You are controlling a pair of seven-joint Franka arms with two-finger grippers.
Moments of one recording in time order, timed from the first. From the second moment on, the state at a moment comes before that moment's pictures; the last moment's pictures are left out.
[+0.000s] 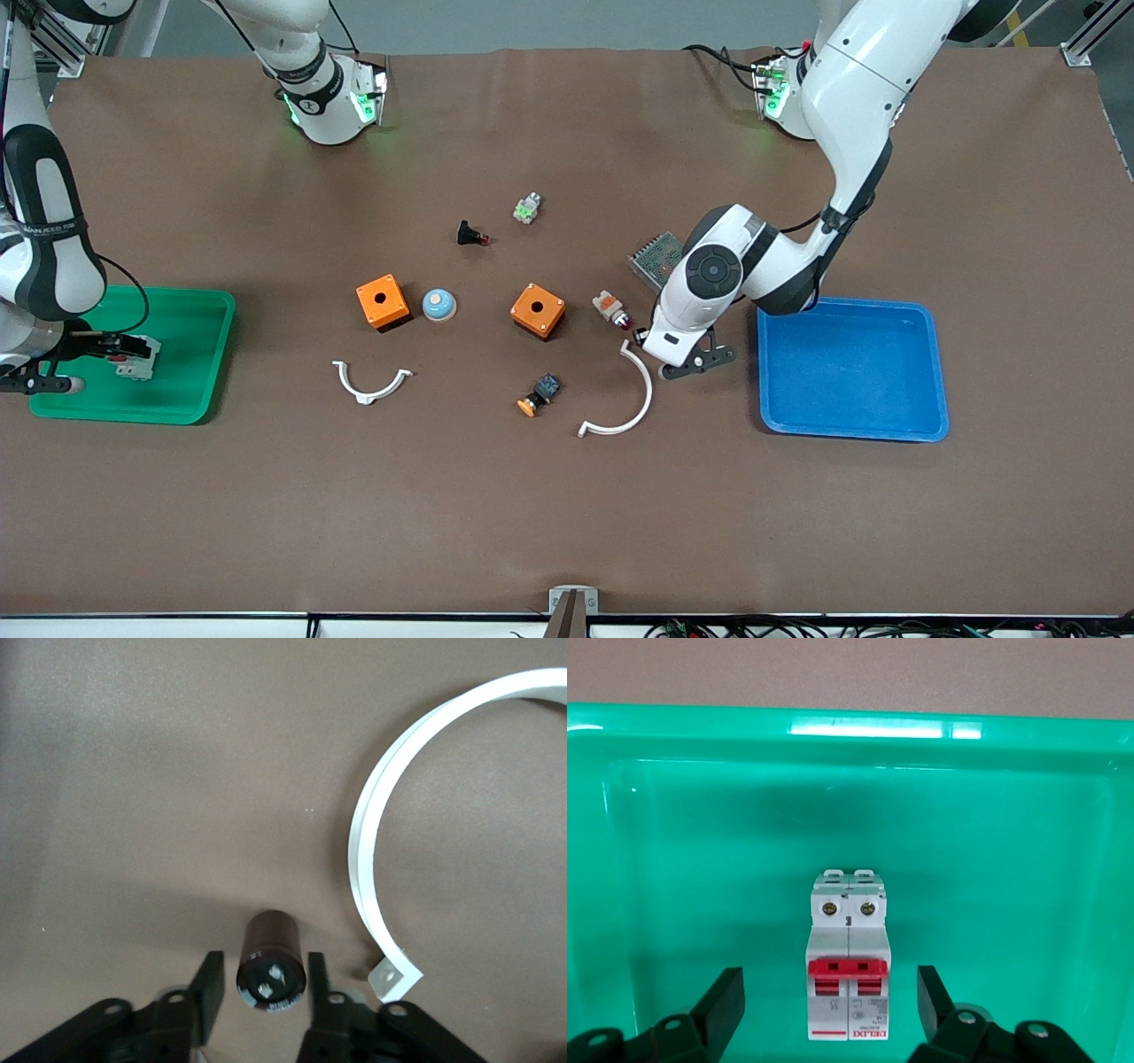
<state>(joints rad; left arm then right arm) -0.27 0.63 -0.33 -1.80 0.18 2.37 -0.96 -0.39 0.56 -0.08 -1.80 -0.02 2.28 -0.42</state>
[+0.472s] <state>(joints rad) -0.24 0.57 -0.32 -1.70 0.19 2.22 -0.96 -0.39 0.56 -0.08 -1.79 -0.02 2.28 -0.42</state>
